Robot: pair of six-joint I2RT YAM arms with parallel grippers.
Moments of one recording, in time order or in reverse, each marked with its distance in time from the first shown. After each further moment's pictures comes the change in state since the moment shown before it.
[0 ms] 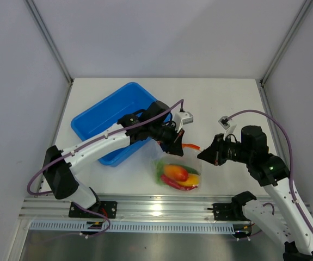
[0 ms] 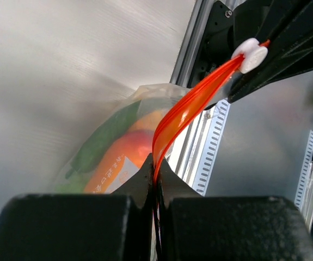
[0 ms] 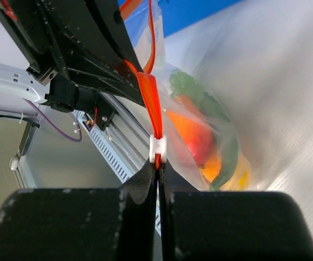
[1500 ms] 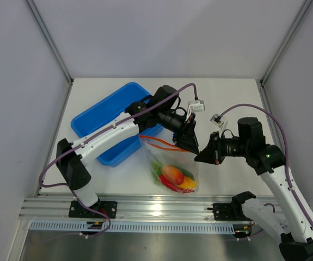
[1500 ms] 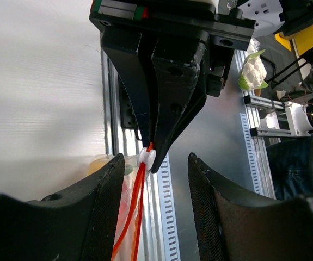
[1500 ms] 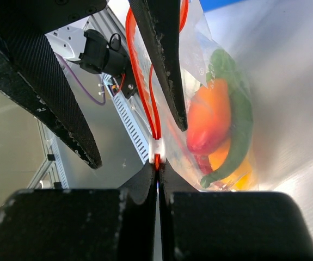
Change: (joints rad) left arm 0.018 0.154 0.273 0.035 0.410 0.036; right arm -0.050 0.129 0.088 -0.087 -0.265 -0.173
